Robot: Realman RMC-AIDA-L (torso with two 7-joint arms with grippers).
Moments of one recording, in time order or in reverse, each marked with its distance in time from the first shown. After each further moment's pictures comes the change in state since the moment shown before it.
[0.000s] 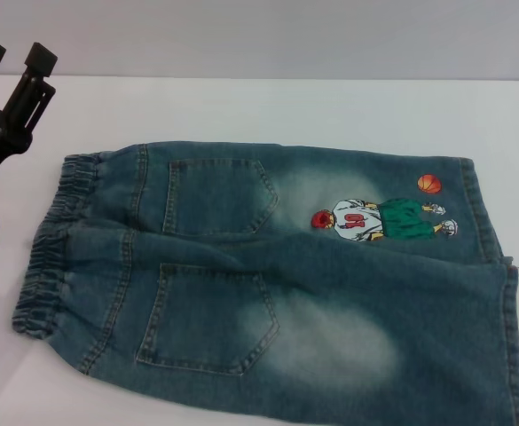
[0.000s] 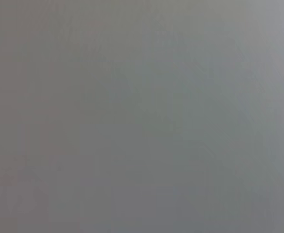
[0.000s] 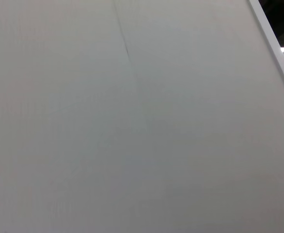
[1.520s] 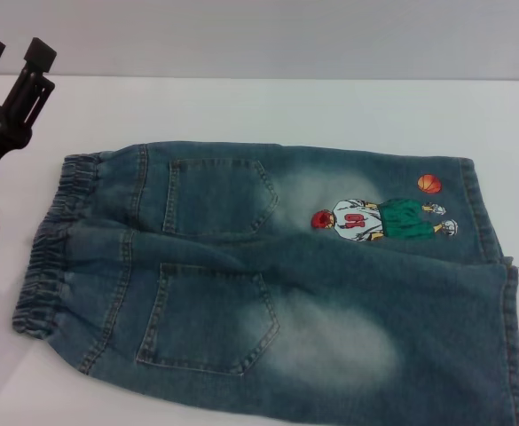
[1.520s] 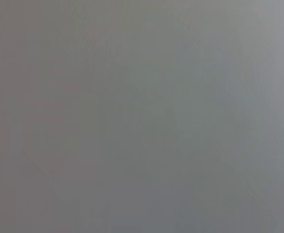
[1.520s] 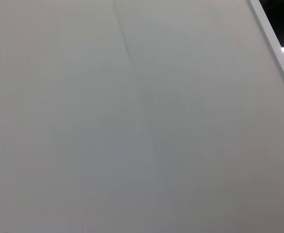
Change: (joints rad) left arm -0.006 0.000 -0.001 0.002 -0.007 -0.006 -0.004; right arm 0.002 0.000 0.000 0.000 0.000 0.001 0.000
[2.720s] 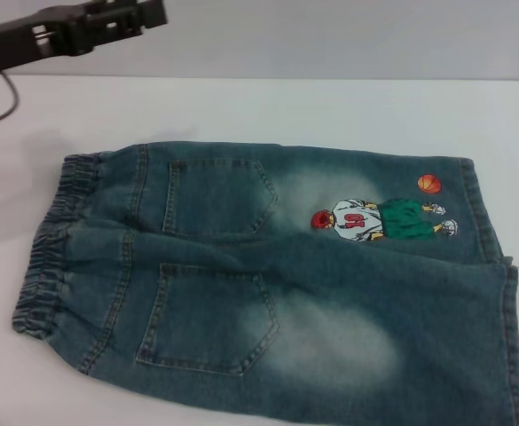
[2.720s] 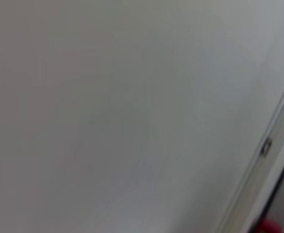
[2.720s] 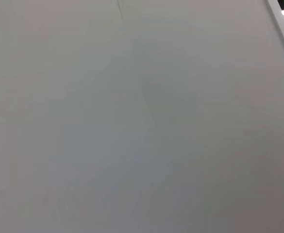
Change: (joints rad) left arm -0.194 0.282 -0.300 0.472 1.034 -0.269 -1.051; right arm 0.029 -0.002 0.000 0.013 -0.005 0.122 0.002
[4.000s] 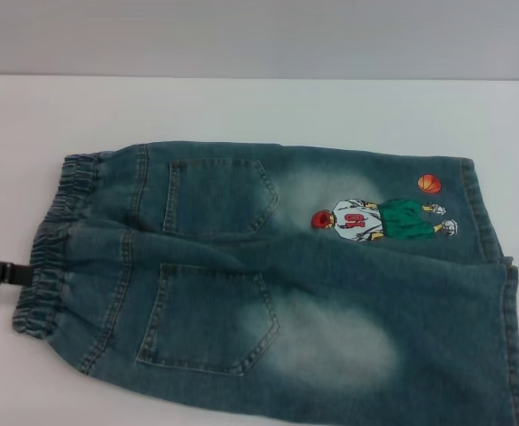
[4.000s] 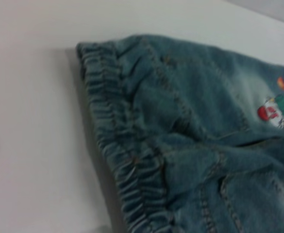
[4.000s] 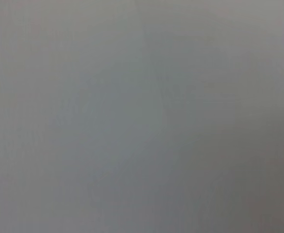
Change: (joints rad) left arm 0.108 -0.002 -0.487 0.153 1.101 0.325 -0.503; right arm 0.039 -0.004 -0.008 -0.038 -0.001 0.087 -0.009
